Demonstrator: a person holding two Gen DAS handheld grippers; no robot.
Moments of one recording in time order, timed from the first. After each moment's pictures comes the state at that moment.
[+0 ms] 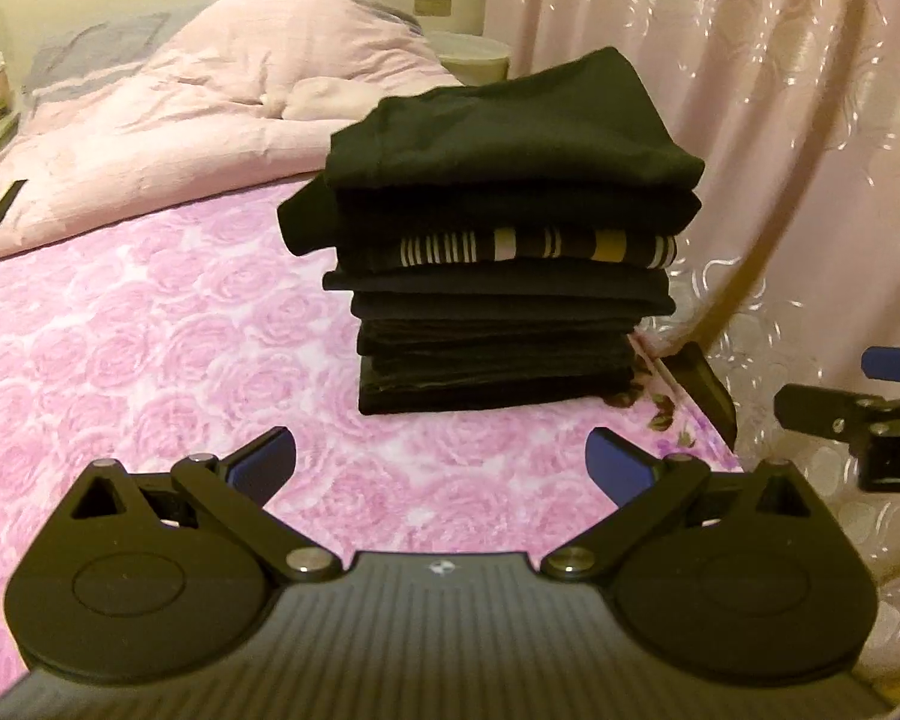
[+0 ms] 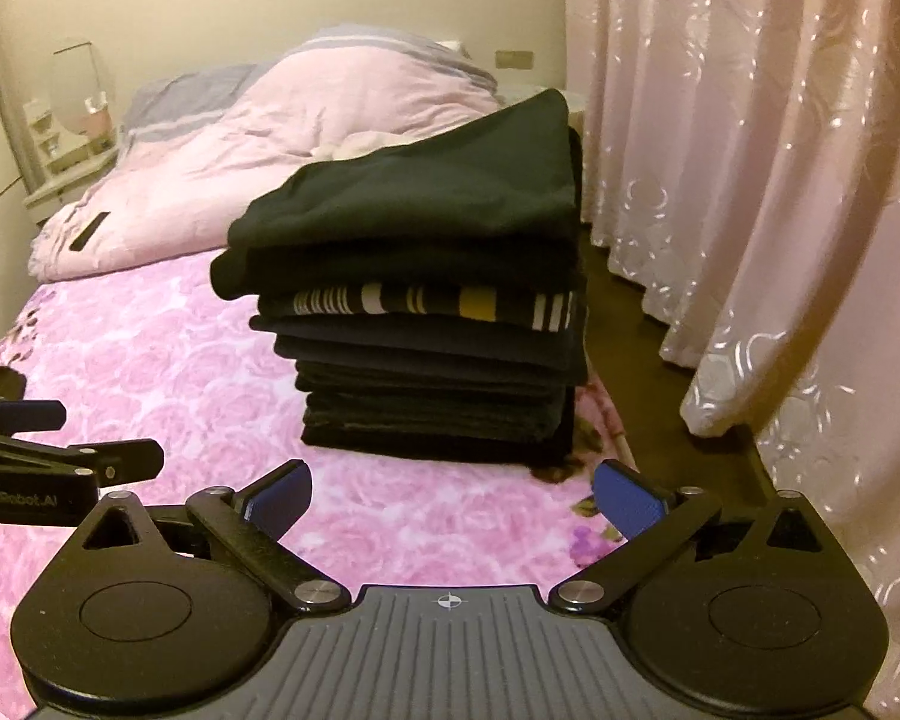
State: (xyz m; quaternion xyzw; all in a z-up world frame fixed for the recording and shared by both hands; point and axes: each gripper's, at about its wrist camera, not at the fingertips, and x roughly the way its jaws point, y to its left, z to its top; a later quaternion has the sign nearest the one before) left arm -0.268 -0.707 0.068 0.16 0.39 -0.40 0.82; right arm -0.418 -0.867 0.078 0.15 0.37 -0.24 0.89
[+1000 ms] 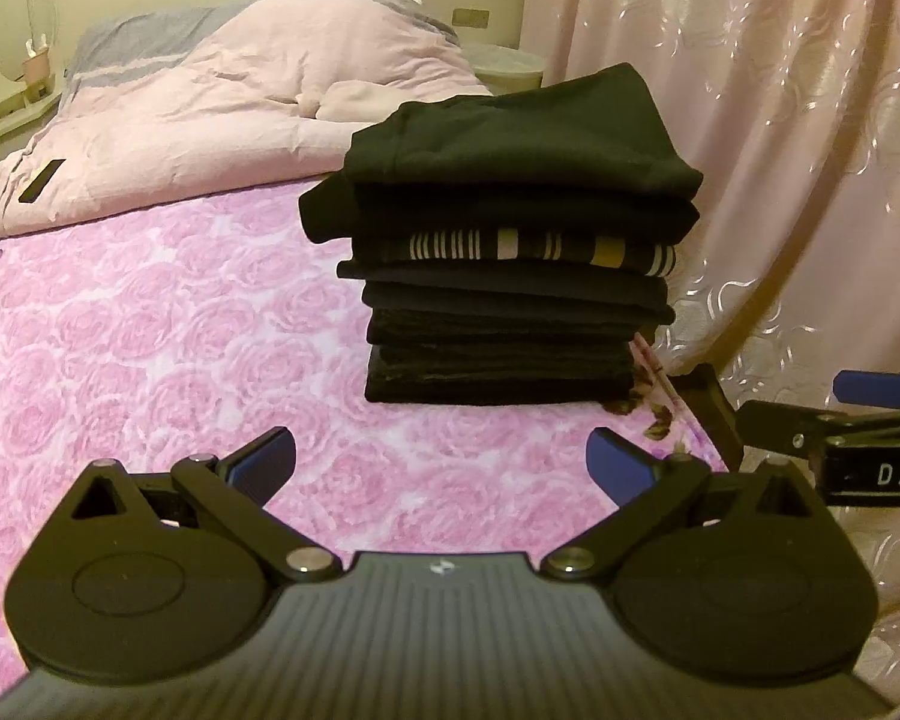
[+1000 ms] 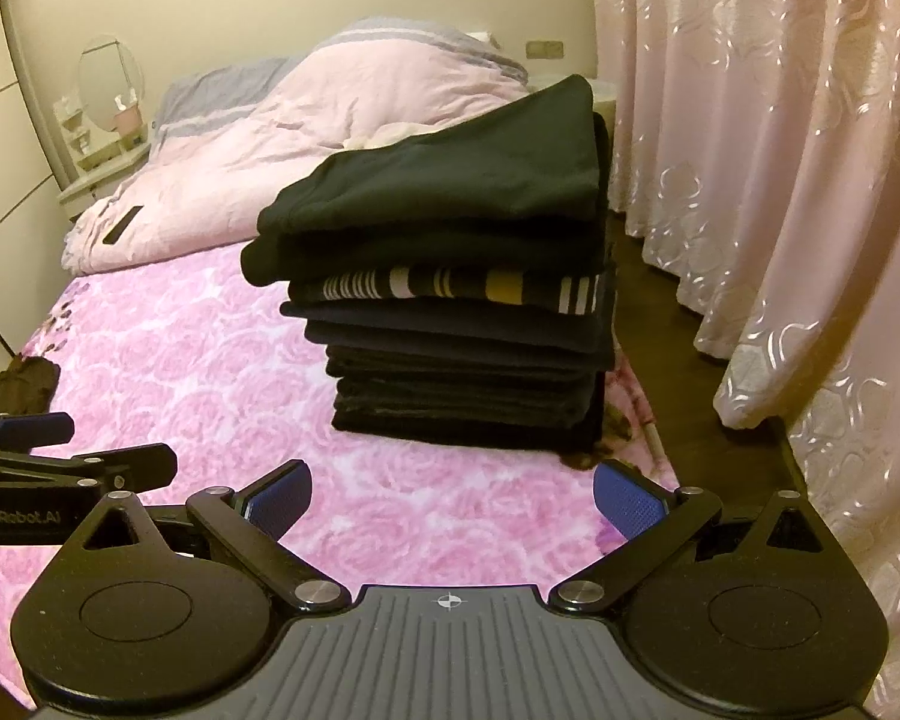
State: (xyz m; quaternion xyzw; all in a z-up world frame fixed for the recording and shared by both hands) left arm -0.299 -0.698 0.075 0.13 0.39 -0.37 0.83; right arm -0.427 -0.867 0.075 0.16 0.37 -0.21 0.89
